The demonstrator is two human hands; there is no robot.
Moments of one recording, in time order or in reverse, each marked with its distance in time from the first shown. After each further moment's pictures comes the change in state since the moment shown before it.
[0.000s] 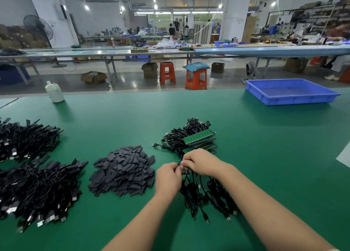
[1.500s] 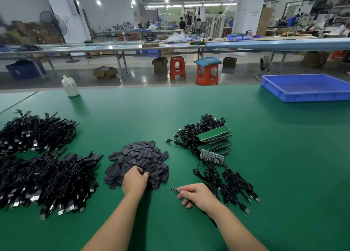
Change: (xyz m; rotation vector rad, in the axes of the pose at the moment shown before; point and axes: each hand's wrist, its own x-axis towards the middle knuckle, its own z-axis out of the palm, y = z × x) left_hand 0.051 -0.150 -0.051 0.129 0.197 -0.395; right_hand -0.026 -0.032 0.135 1.154 -0.094 0.361
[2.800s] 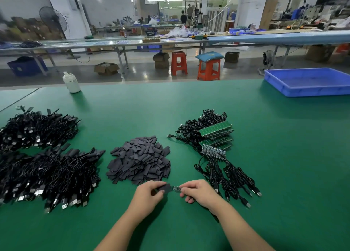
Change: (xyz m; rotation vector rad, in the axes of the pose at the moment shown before) left_hand -0.069 -0.026 -0.008 -0.105 -0.336 0.521; right_hand 0.002 0.007 -0.001 -0.060 -0.029 -0.008
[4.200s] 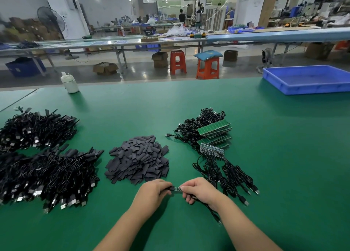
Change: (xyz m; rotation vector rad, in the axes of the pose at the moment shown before) left_hand 0.005 0.010 0.006 0.270 -0.009 0.368; right_hand -0.003 -0.007 -0.007 0.033 -0.072 0.032
